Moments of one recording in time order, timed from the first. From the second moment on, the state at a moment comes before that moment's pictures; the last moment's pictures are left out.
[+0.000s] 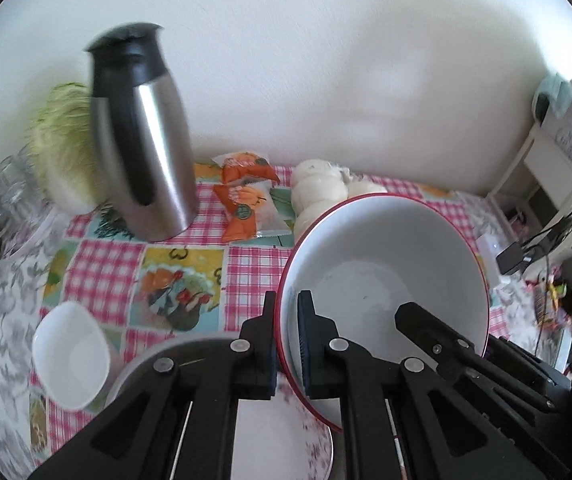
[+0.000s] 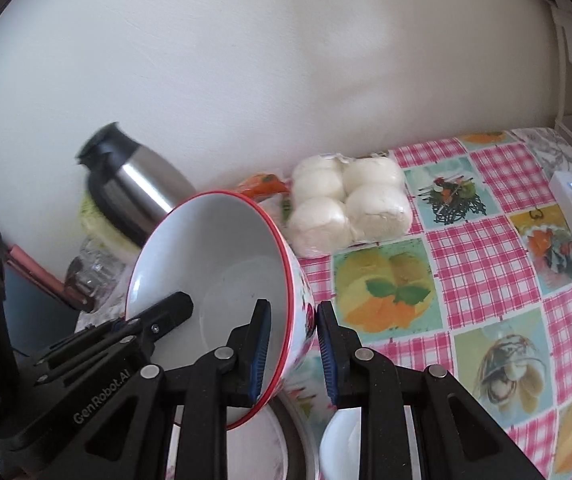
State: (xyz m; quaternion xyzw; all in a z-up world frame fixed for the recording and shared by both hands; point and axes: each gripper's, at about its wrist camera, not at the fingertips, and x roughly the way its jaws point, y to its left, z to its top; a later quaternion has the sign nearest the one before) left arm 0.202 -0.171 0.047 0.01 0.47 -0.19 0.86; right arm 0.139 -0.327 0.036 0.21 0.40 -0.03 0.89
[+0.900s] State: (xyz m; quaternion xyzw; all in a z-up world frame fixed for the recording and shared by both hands) left arm 0.146 -0.074 0.005 -0.06 0.51 -0.06 0.86; right arm 0.112 -0.233 -0.002 0.15 0.51 0.06 0.85
